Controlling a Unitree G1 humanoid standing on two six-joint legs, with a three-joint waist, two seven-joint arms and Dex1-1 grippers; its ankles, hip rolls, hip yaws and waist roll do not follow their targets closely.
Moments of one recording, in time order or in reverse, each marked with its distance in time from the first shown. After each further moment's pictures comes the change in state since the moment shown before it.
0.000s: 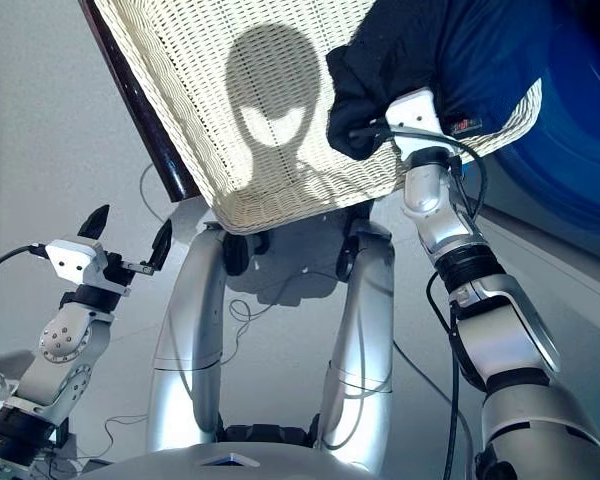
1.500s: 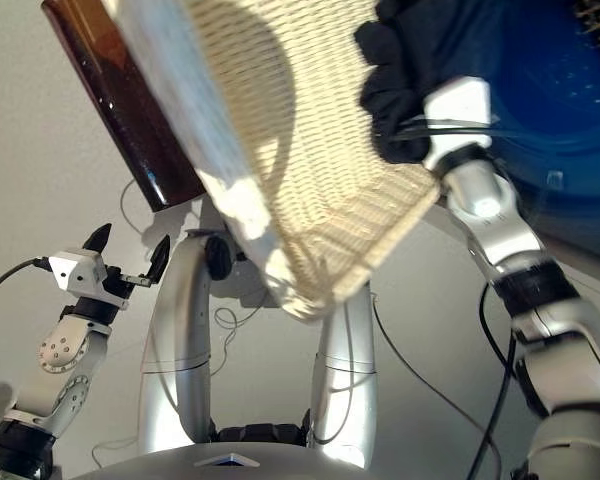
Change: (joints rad) left arm 0.052 -0.030 0.013 -0.040 -0.021 -0.001 -0.019; right arm -0.173 -0.112 0.310 0.078 -0.146 0.027 0.119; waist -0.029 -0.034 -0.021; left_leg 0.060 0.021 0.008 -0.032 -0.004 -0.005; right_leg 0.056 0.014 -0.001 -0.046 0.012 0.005
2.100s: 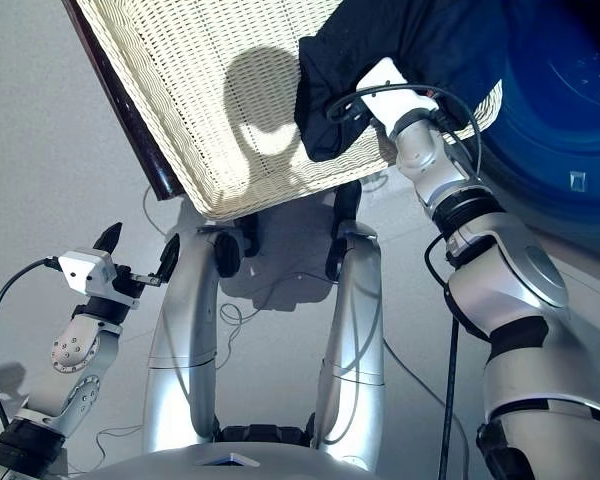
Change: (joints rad) left arm -0.013 -0.039 -0.017 -0.004 0.000 0.002 0.020; right arm -0.216 0.112 0.086 0.345 -0.065 0.073 -0.042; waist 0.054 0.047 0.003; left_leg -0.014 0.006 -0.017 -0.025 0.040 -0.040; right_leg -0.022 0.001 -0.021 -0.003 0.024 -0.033
